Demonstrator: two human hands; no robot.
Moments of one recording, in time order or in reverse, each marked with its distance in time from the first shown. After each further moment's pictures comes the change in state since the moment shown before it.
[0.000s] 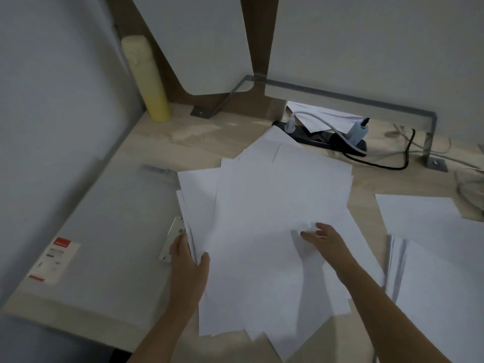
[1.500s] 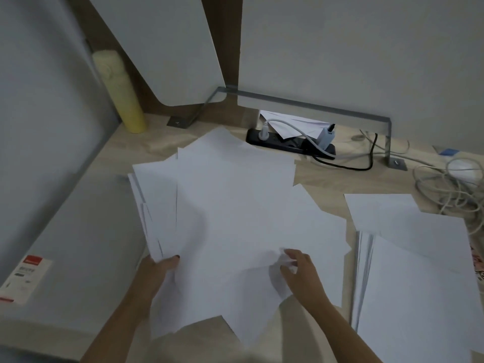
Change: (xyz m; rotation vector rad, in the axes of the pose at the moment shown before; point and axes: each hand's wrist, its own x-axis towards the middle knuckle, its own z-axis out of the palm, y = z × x) left_hand 0.011 0.008 -0.031 -0.447 -0.220 -0.211; right_hand -0.044 0.043 0.015 -0.191 0.035 -0.184
